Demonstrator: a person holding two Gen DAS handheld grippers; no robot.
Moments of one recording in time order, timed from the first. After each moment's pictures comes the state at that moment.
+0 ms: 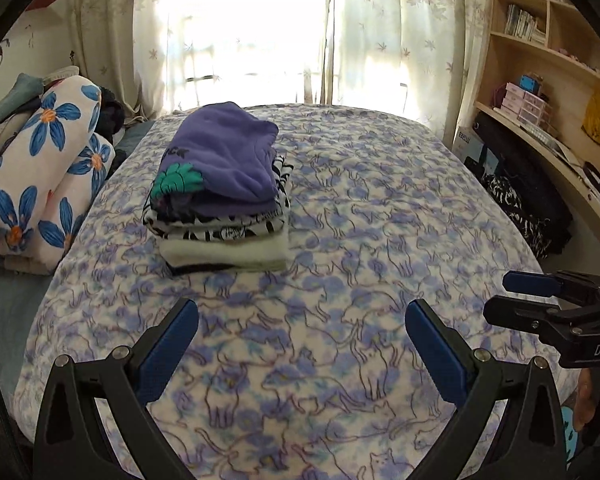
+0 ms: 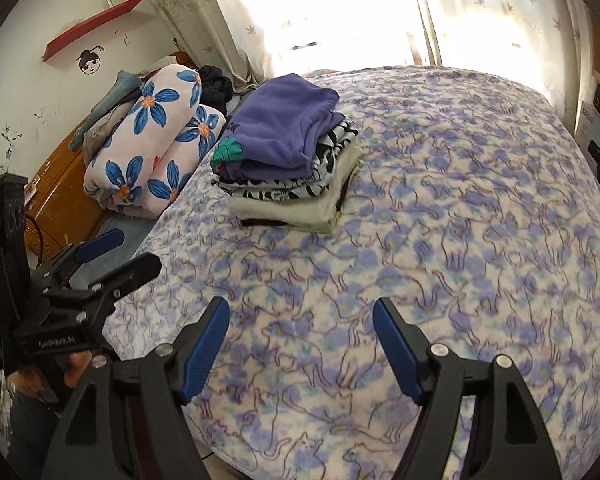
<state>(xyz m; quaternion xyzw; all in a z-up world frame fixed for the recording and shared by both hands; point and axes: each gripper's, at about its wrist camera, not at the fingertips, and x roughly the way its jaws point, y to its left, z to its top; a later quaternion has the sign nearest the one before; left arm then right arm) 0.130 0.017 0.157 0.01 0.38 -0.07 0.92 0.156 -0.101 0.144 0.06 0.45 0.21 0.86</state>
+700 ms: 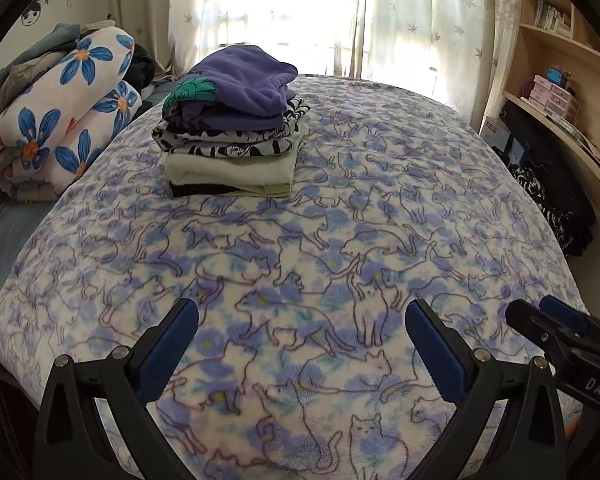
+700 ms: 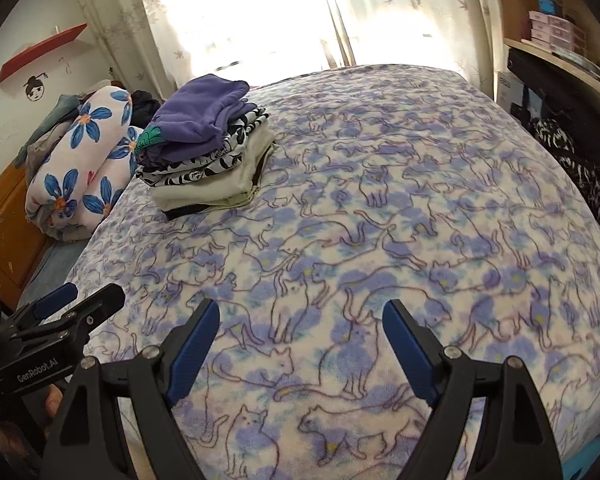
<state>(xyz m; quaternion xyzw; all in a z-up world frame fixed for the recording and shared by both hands) 0.059 -0.017 0.046 -0.03 0.40 -0.01 0.92 0.064 -0.143 0.041 0.09 0.41 0.07 0.90</state>
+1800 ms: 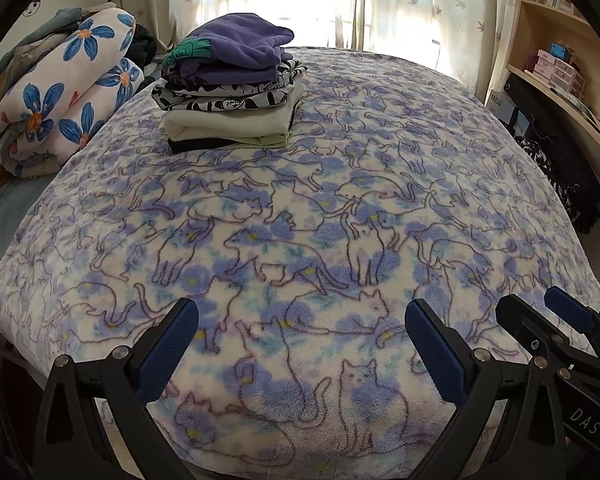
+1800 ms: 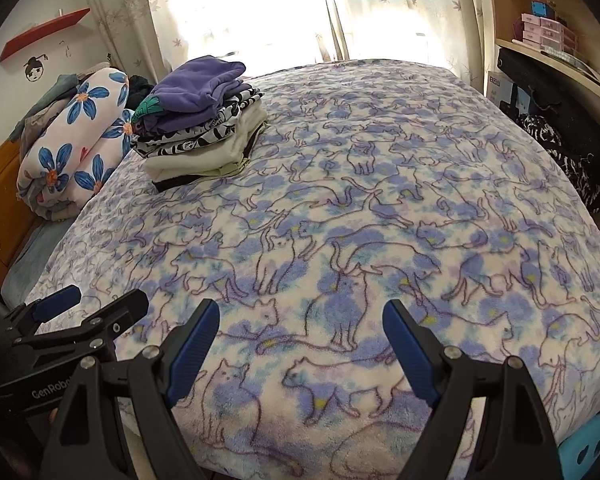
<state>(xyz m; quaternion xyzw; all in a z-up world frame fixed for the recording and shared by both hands) 0.019 -0.041 0.006 -0.02 0.44 0.00 0.90 0.017 -0.137 0.006 0.06 0.41 0.06 0.91</state>
